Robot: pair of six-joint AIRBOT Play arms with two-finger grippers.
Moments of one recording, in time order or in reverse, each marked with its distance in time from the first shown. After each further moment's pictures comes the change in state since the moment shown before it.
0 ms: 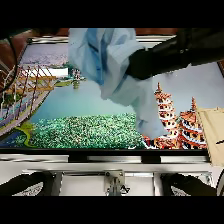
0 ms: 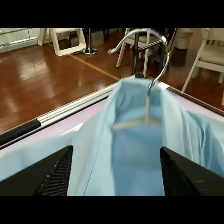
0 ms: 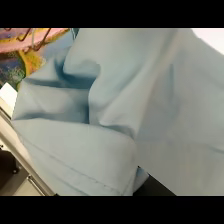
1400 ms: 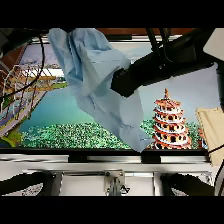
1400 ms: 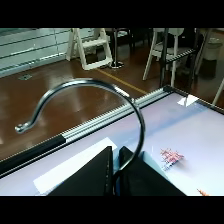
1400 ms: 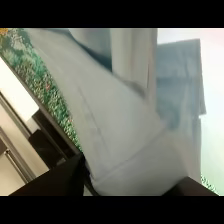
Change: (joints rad) left arm -0.082 -0.103 0.002 0.082 0.224 0.022; right arm 0.132 -0.018 0.000 -0.116 0.025 -0.074
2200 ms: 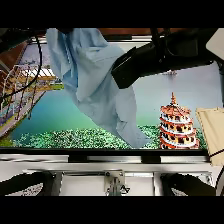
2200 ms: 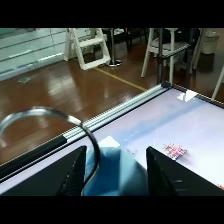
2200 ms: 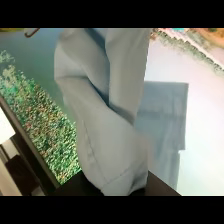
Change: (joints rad) left arm 0.006 0.022 0.000 0.009 -0.029 0.030; right arm 0.000 0.013 0.000 -0.021 -0.138 -0.116
